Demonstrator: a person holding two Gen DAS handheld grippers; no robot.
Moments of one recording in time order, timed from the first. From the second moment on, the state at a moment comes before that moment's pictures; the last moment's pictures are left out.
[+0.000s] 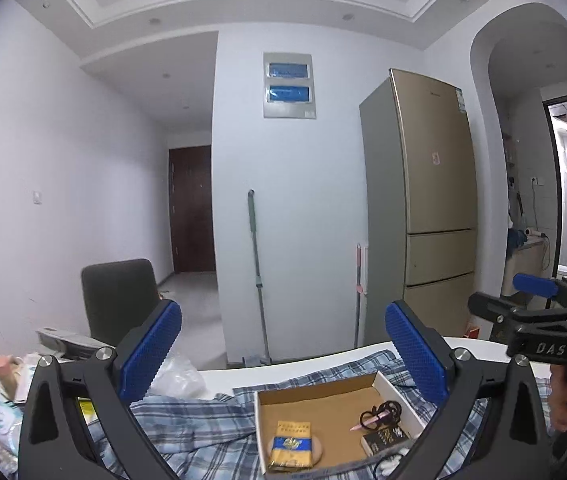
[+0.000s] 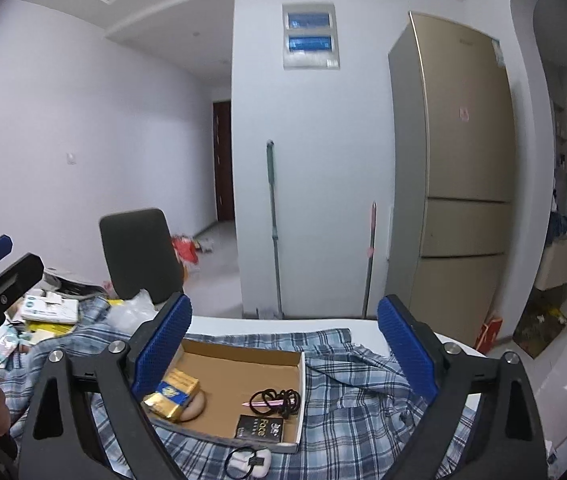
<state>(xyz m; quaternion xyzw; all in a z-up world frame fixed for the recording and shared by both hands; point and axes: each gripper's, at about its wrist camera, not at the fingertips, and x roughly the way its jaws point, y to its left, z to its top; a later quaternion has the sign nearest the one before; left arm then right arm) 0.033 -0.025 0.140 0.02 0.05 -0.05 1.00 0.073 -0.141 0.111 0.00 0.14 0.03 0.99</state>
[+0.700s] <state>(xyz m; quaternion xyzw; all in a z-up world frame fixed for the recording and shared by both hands) -0.053 0.004 0.051 0.00 0.12 -0.02 0.99 0.006 -0.142 0.032 0.01 0.18 0.04 0.98</state>
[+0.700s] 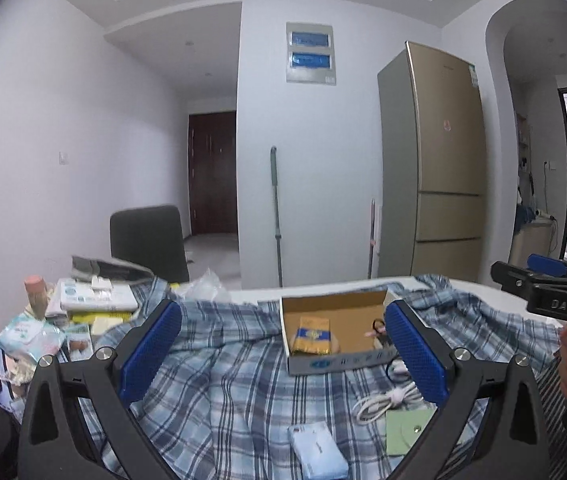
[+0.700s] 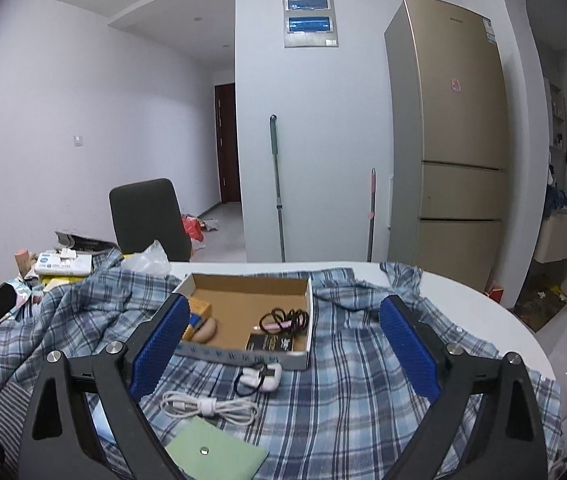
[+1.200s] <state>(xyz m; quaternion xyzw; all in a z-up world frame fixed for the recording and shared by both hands) -0.024 -0.002 -0.003 0.01 0.21 -0.05 0.98 0.026 -0.143 -0.022 0.01 0.24 0.04 0.97</state>
